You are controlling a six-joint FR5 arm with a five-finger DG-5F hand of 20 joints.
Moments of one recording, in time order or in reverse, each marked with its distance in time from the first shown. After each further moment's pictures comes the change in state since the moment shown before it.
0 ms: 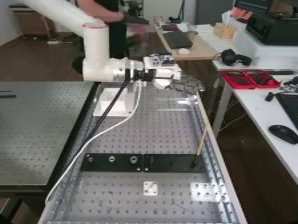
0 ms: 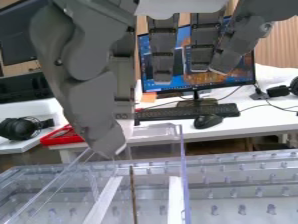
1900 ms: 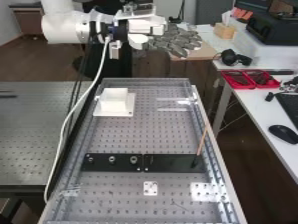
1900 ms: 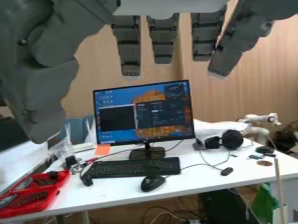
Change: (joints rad) arm -0.015 0.350 -0.075 -0.168 0.204 -0.061
